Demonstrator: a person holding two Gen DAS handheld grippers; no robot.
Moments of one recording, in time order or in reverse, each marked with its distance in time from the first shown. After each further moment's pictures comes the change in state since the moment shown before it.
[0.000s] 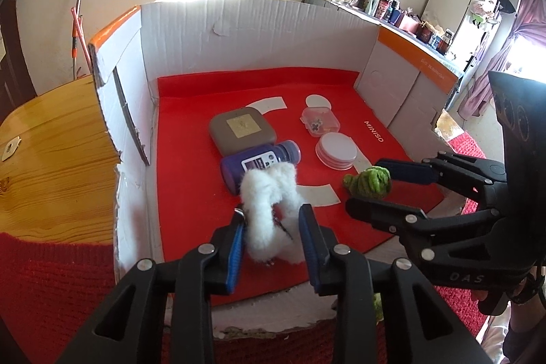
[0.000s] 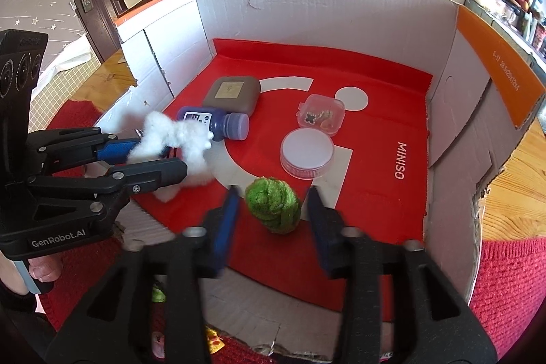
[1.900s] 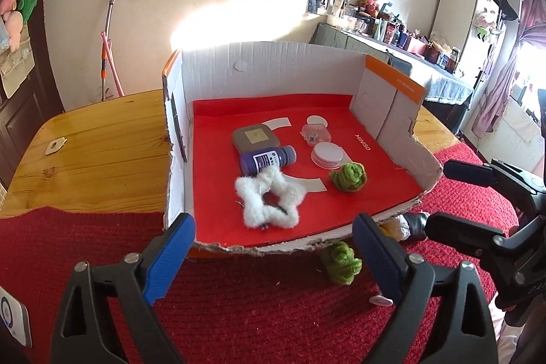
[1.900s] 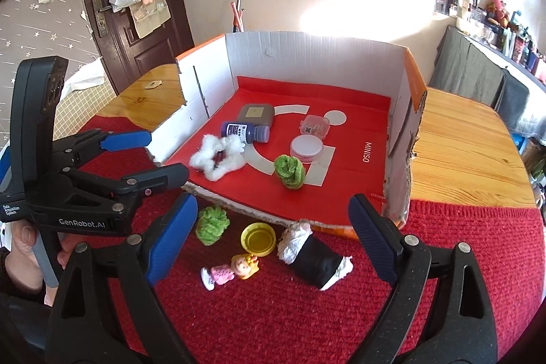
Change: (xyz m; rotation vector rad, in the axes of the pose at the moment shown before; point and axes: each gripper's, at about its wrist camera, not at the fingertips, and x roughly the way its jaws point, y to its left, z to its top) left arm -0.064 -0.020 -0.031 -0.002 -0.140 0.099; right arm -0.091 0.020 -0.040 -0.006 -0.165 -0.011
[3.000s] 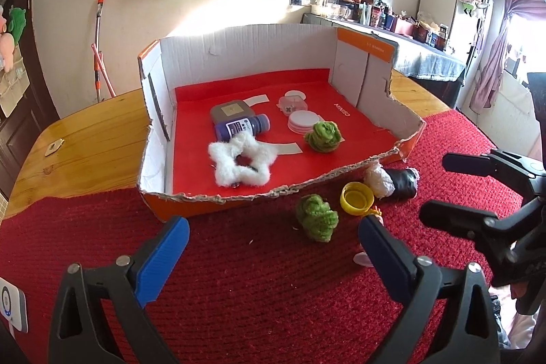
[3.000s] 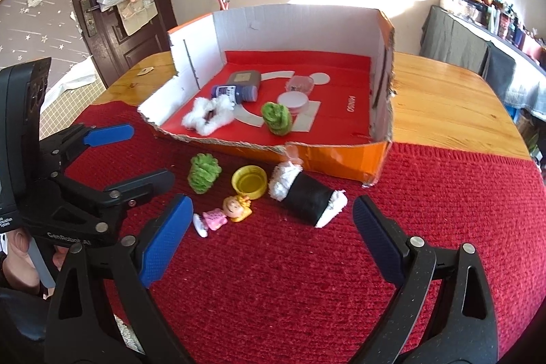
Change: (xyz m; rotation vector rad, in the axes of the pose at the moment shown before) left arm -0.004 -0.029 -0.036 0.095 0.017 0.007; right arm -0.008 -0.008 -0.045 0.067 0.035 -0.034
